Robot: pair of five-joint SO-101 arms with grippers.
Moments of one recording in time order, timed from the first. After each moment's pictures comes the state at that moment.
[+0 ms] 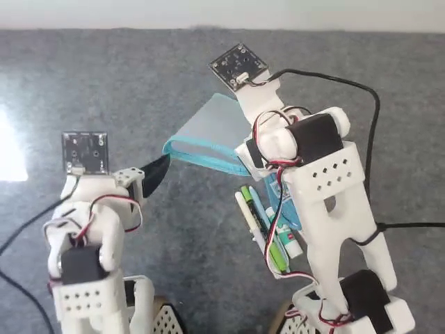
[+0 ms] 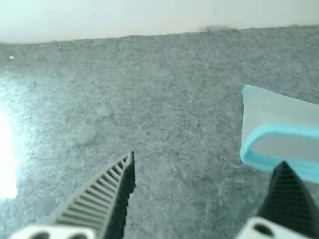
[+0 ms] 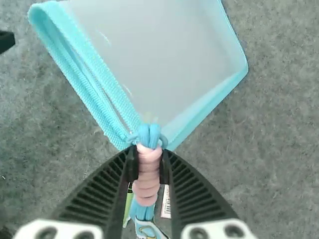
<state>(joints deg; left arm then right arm) -14.0 -74.1 60.5 59.6 -2.3 -29.5 -13.7 -14.3 100.6 13.4</state>
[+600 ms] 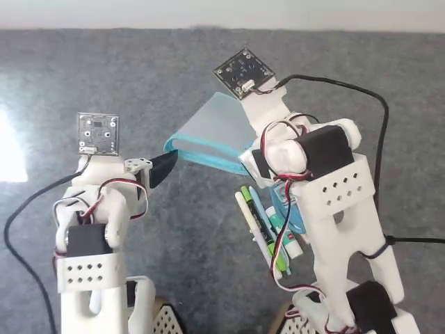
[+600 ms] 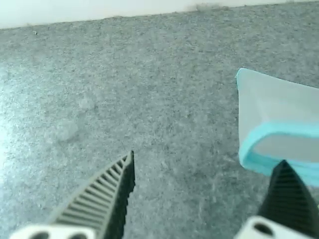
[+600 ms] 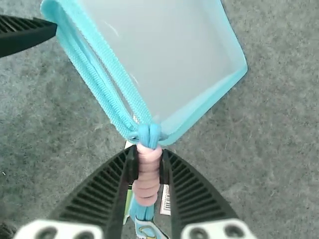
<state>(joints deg) -11.5 -63.3 60.7 52.8 -2.2 -29.5 -18.5 -11.2 100.6 13.9</state>
